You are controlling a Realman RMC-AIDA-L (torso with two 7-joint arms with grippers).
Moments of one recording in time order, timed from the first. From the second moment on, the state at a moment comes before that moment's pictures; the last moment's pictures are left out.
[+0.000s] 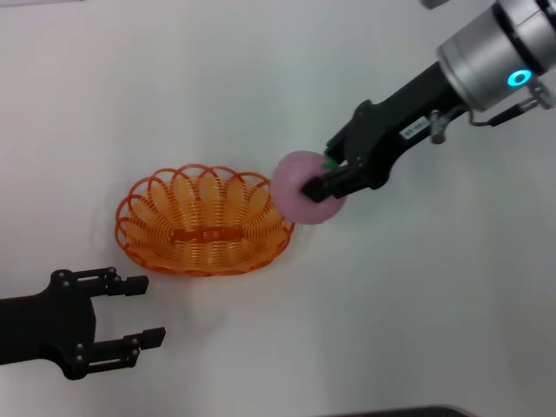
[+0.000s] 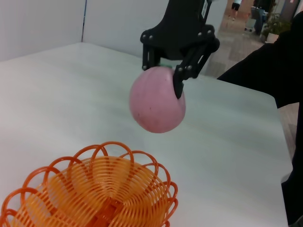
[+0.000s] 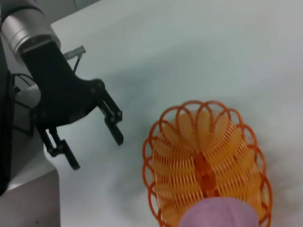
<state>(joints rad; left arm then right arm) -0.19 -2.16 0.76 0.95 2.15 1.80 -1.23 0.78 2.09 -1.05 -0.99 -2.32 -1.73 1.98</state>
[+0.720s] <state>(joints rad) -0.19 -2.16 0.76 0.95 2.15 1.80 -1.23 0.80 2.10 -1.21 -0.86 -2.22 -1.50 1.98</state>
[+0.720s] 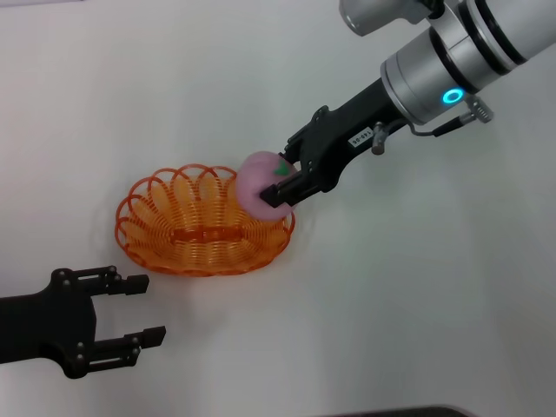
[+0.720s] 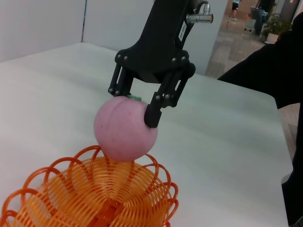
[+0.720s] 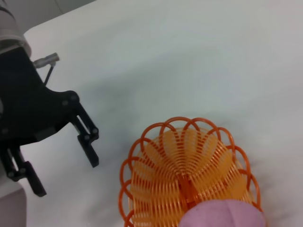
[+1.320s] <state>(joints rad) -0.19 -2.16 0.75 0.95 2.15 1.81 -1.23 0.72 2.09 -1.20 -0.86 -2.07 -1.50 1.84</state>
